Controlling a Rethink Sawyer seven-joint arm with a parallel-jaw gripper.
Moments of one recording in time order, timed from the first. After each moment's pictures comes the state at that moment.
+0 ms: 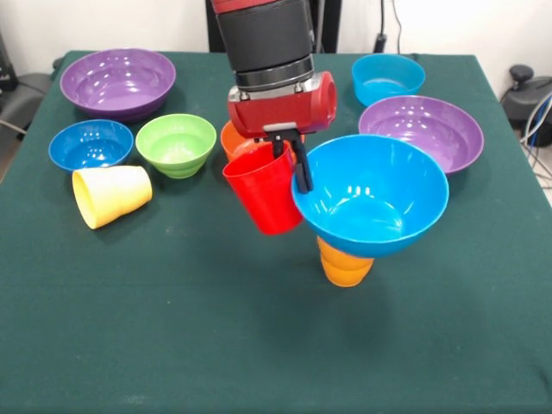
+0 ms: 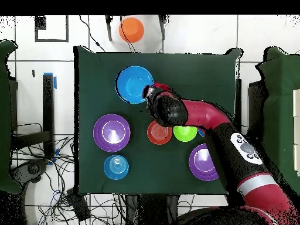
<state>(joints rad) -0.68 -0.53 0.54 1.65 -0.32 0.26 1.94</state>
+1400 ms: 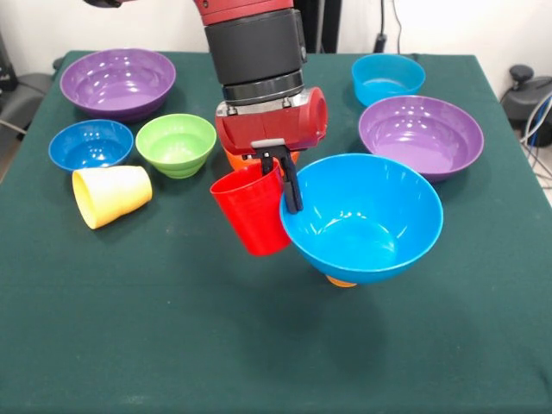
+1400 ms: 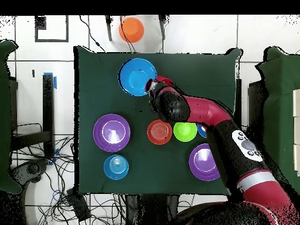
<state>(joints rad) -0.68 -0.51 0.54 1.61 -0.32 0.21 1.94</state>
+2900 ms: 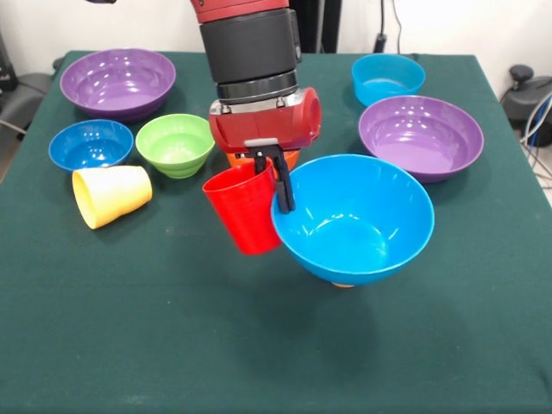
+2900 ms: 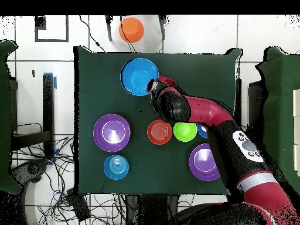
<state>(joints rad) -0.67 -0.51 0.51 1.60 -0.32 0.21 1.94</state>
